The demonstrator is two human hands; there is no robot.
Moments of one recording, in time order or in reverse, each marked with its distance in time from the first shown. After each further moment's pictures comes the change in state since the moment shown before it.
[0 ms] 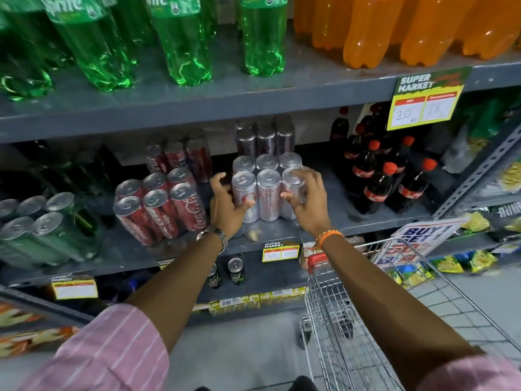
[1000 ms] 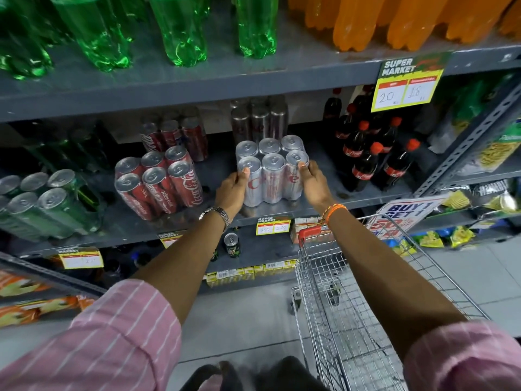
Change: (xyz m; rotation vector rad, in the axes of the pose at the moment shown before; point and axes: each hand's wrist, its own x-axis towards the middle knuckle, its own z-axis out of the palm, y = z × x) left_hand -0.027 0.031 0.007 0.007 -0.137 -0.288; right_hand -0.006 -0.024 -0.034 0.145 -0.137 0.516
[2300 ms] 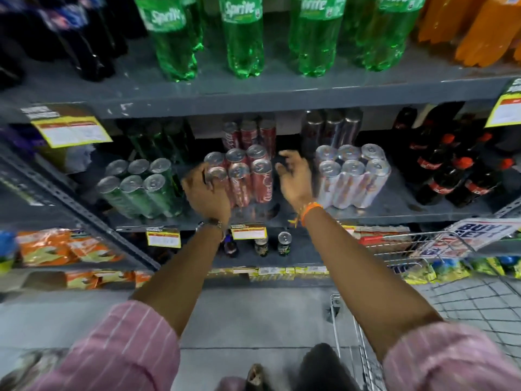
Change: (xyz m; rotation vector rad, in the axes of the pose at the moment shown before) left_hand -0.033 -0.057 -0.185 0.025 0.823 0.124; right_hand -0.045 -0.096 0.200 -0.023 0.022 -0.268
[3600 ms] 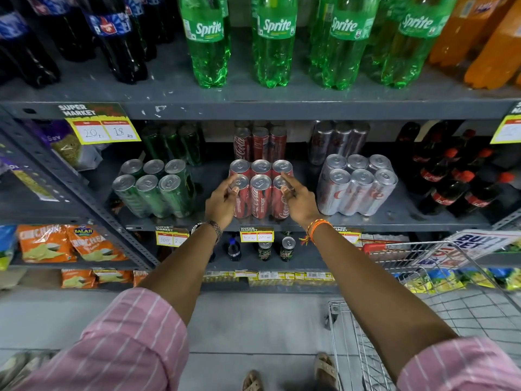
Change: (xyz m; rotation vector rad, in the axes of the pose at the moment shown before) left_hand 0.020 -0.039 -0.018 0.006 -0.606 -0.028; right_hand -0.034 0.002 0.001 -0.182 -0.262 0.118
